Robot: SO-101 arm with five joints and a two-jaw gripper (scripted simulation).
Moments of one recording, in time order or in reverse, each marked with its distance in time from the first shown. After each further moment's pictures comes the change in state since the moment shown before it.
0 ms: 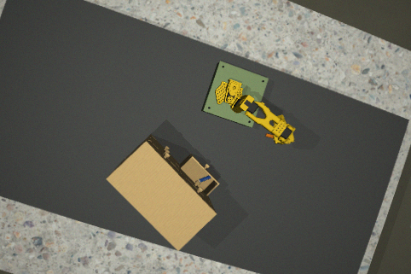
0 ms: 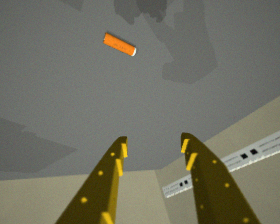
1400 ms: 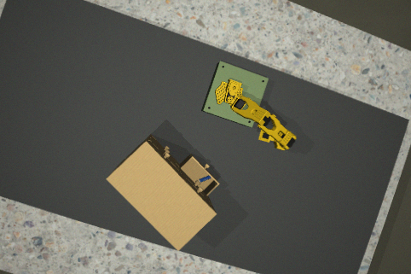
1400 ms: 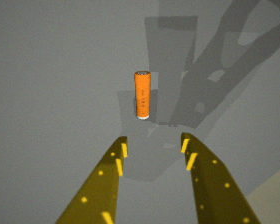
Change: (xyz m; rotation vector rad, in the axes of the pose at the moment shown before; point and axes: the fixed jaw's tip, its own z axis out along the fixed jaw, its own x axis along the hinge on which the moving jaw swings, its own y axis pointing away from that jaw) arm -0.011 0.010 0.104 -0.052 -0.324 -1.063
